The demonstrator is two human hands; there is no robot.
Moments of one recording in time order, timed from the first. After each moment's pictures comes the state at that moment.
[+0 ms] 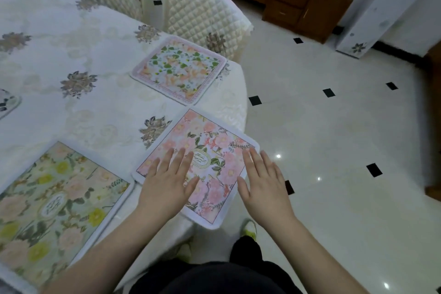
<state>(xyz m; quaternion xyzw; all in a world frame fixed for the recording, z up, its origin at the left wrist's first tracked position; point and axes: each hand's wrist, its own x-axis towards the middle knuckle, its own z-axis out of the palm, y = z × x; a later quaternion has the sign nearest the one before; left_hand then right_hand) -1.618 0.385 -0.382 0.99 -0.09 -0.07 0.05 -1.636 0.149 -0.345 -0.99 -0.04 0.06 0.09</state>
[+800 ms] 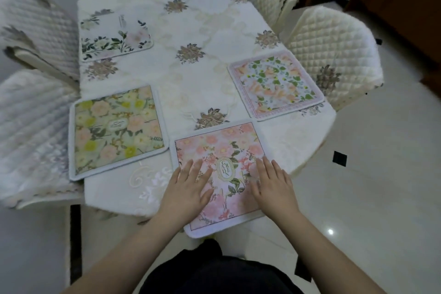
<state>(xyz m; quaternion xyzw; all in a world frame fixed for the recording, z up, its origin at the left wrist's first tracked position) -1.637 0.301 -0.416 0.96 0.22 -0.14 0.09 -1.470 0.122 -0.406 -0.91 -0.37 0.19 0.03</state>
